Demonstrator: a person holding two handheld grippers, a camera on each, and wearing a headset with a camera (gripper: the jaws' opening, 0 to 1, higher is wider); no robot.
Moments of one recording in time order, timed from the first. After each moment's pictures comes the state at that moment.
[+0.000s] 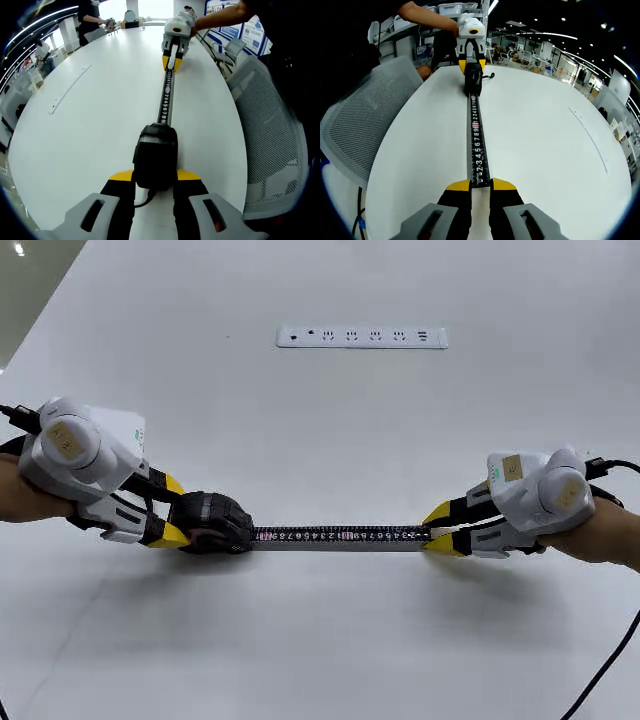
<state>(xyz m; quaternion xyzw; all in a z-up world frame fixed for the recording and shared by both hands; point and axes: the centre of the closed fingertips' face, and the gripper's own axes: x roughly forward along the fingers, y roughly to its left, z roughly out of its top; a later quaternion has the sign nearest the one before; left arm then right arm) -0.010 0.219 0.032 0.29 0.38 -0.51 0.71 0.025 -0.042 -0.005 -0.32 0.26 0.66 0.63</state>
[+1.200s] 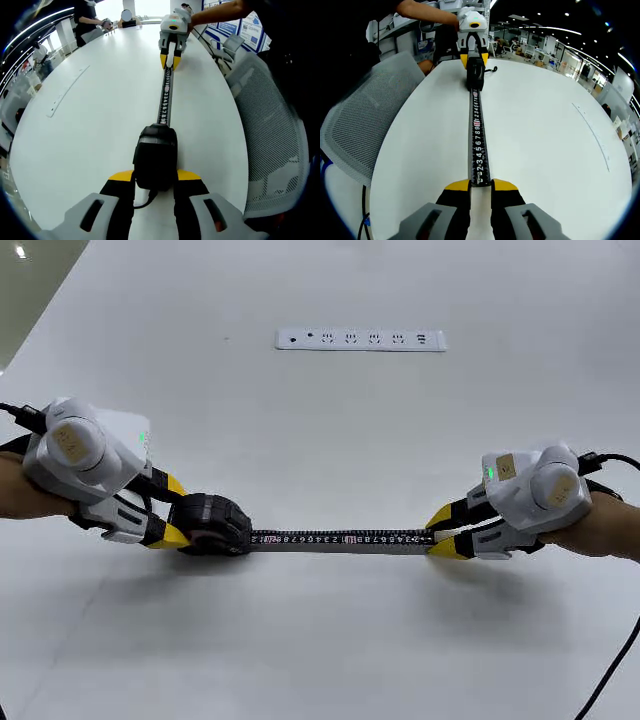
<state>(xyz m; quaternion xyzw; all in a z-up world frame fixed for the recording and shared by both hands) -0.010 0.216 0.031 0.31 0.38 -0.52 0.70 0.024 -0.047 -0.008 -0.33 0.29 0.66 0.61</state>
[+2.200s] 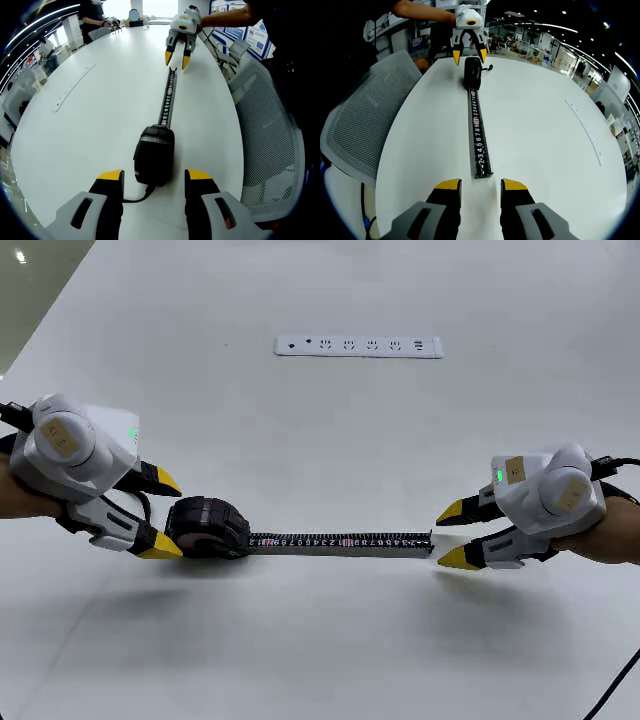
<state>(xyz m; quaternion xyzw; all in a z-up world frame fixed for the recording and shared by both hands) -0.016 0.222 0.044 0.29 0.39 -0.49 0.72 0.022 -0.062 0.006 -0.35 0.29 0.63 0.63</state>
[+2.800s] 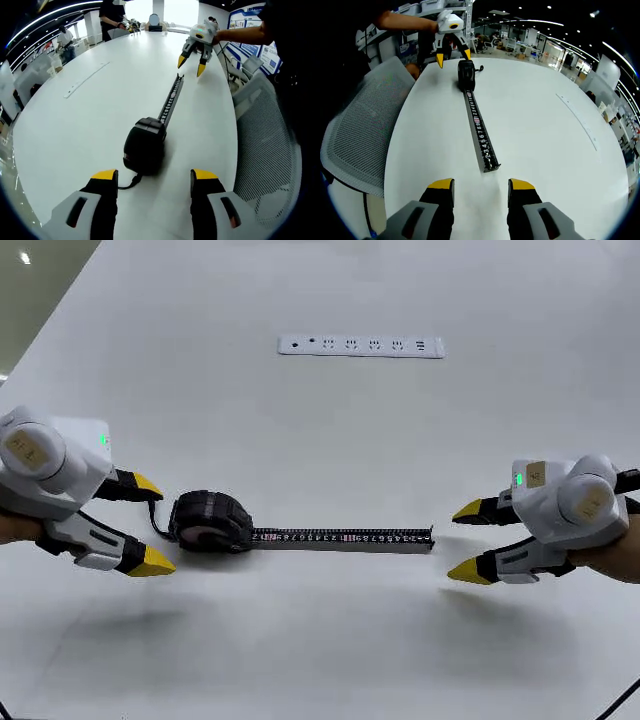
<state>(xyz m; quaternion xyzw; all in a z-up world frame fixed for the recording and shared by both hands) -0.040 0.230 0.047 0.23 0.40 -0.44 0.77 0.004 -0.073 0.014 -0.32 0.31 0.60 0.66</state>
